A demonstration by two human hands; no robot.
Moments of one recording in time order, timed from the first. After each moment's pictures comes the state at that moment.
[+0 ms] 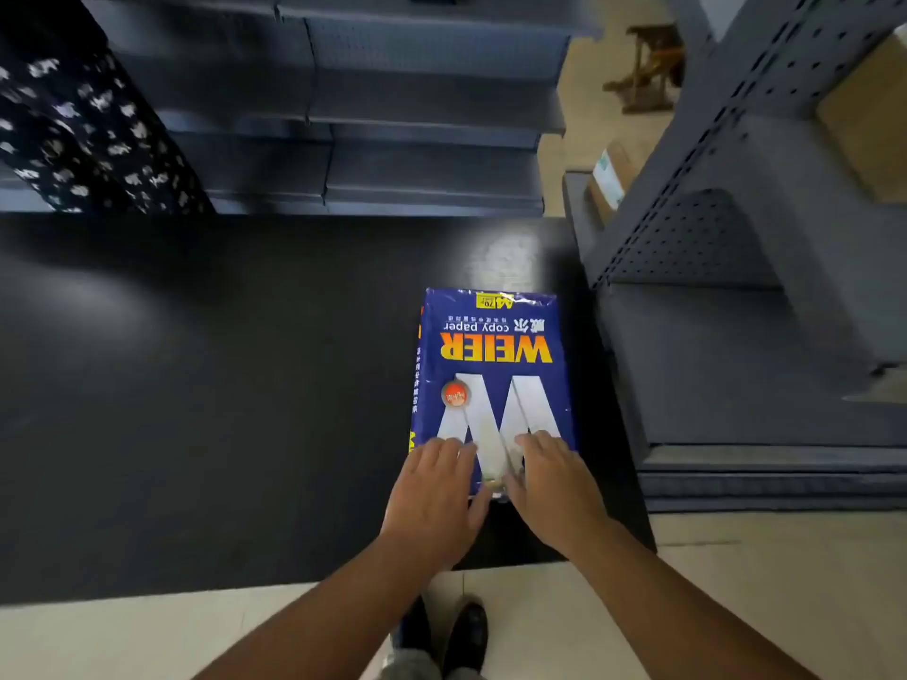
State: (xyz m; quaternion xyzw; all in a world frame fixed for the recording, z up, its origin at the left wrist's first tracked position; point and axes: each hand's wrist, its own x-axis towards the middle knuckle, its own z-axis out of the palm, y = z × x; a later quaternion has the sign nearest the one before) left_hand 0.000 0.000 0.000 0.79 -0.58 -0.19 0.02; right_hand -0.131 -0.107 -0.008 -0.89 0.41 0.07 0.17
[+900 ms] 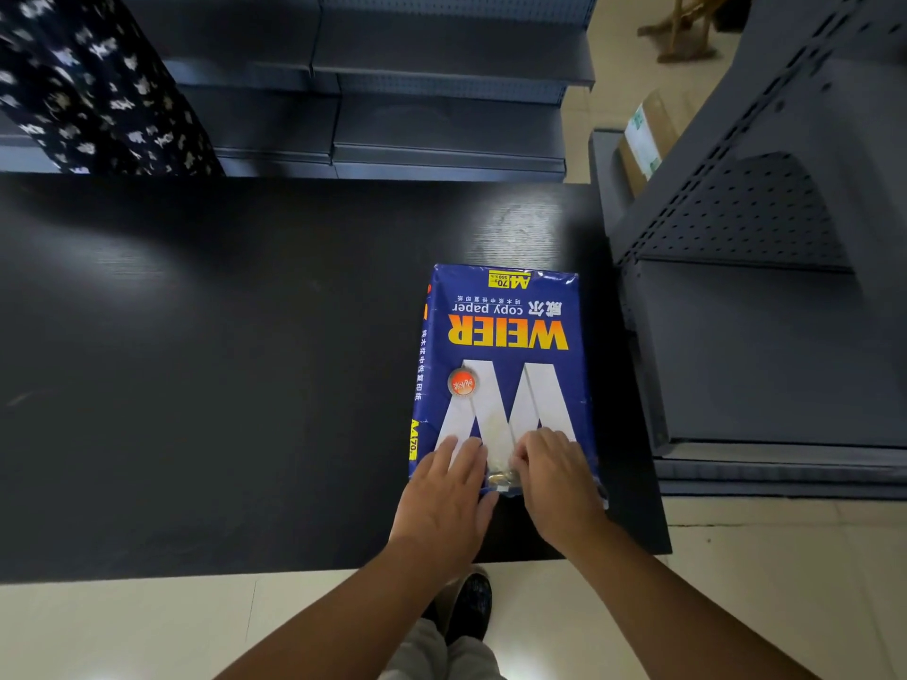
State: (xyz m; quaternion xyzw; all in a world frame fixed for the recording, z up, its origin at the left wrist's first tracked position) left_hand -0.008 -0.003 -0.038 0.78 -0.60 -0.18 0.01; right_hand -0.126 -0.115 -0.043 -0.89 0.41 0.03 0.19
